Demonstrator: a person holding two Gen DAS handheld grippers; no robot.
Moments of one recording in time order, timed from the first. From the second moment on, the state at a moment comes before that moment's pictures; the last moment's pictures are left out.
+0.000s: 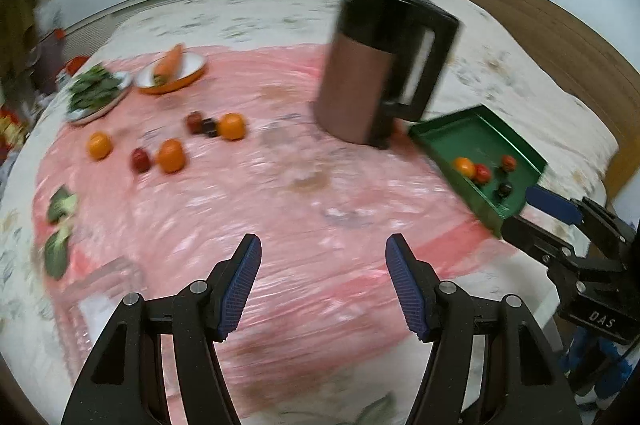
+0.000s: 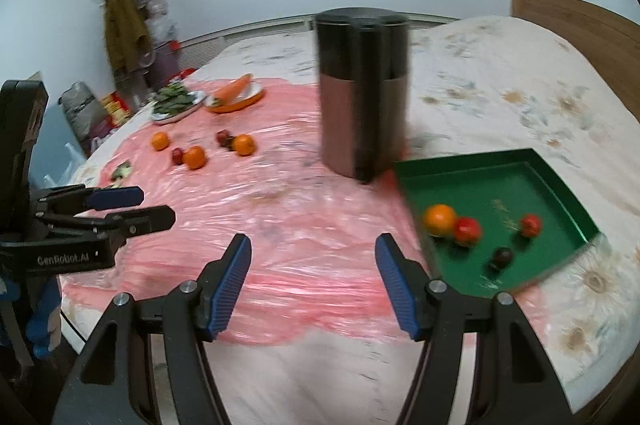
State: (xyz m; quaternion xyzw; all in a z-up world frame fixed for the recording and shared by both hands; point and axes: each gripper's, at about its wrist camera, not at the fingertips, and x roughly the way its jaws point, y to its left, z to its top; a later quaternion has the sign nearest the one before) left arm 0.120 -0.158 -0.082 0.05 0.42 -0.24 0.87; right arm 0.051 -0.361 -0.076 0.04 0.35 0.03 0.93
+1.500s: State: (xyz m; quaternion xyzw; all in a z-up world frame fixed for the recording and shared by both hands) left arm 0.325 -0.088 -0.160 0.05 0.46 -0.16 0.87; right arm 0.308 -0.259 -0.147 -0.04 0.38 0.22 0.90
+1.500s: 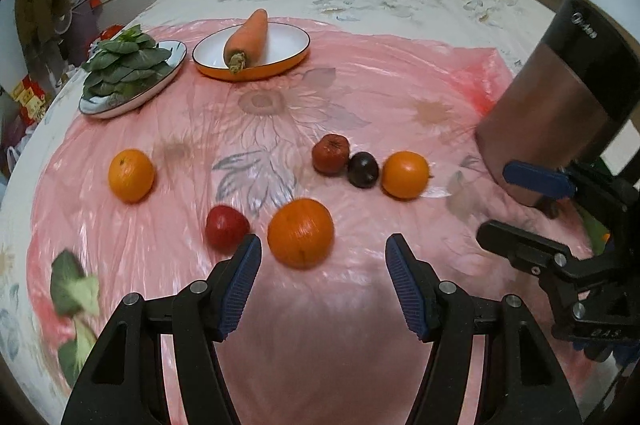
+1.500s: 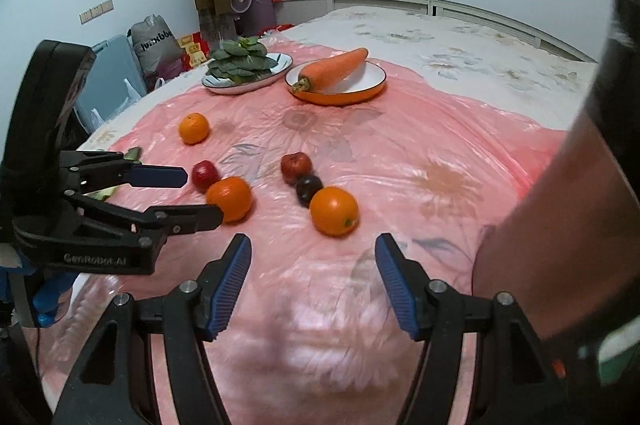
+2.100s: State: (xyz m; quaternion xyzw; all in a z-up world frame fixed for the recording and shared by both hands) left arm 0.353 -0.101 -0.194 0.09 0.49 -0.17 0.85; right arm 0.373 -0.236 -0.188 -0.08 0.41 0.22 0.88
